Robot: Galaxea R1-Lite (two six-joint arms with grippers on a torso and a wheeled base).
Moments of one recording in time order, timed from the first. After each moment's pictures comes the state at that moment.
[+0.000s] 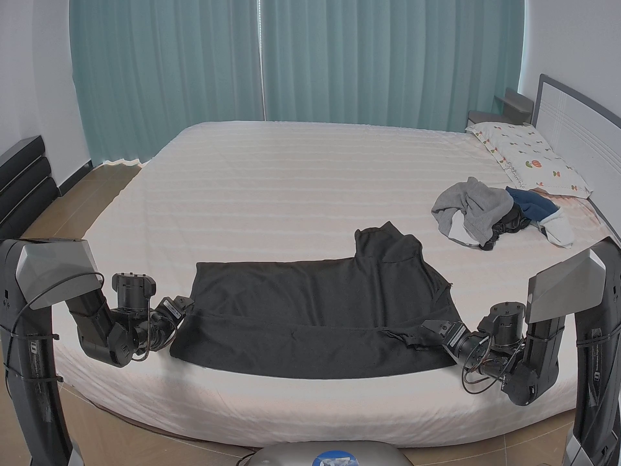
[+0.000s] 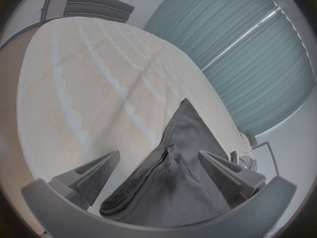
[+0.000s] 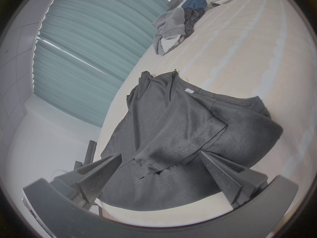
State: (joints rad) left arm -0.04 2.32 -0.68 -0.98 -0.01 -0.90; right arm 0.25 2.42 -0.38 -1.55 0.10 0.95
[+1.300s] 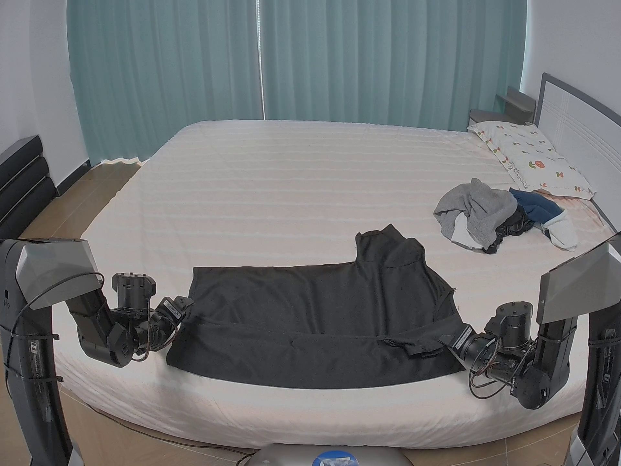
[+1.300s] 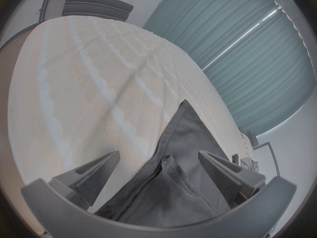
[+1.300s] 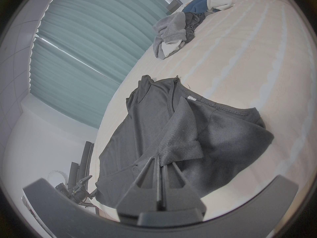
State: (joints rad) left arm -0.04 2.32 -0.68 -0.98 -0.01 -0.89; right arm 0.28 2.32 -0.30 -1.52 0.03 0.95
